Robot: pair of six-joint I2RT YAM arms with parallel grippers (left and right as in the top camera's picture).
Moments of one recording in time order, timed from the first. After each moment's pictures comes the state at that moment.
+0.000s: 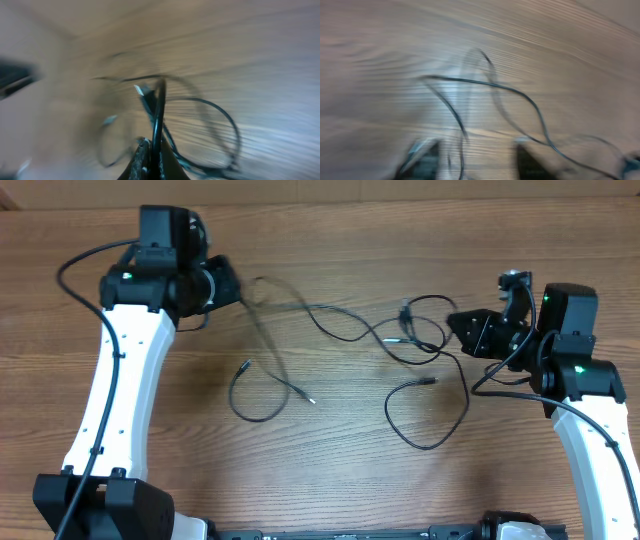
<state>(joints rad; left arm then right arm) -0.08 1.64 1.59 -0.92 0.25 -0.40 -0.08 1.24 1.00 -0.53 -0.68 0.22</state>
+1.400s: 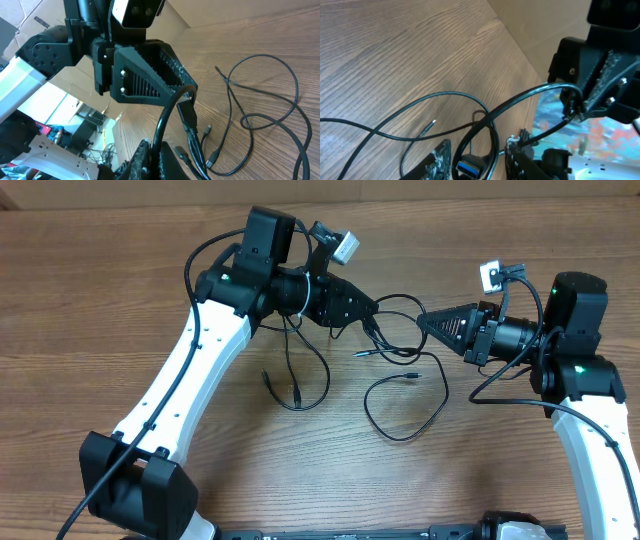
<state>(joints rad) -0.38 1.74 1.59 -0.70 0.93 -0.11 -0.08 1.24 1.00 -0.34 -1.26 0.22</state>
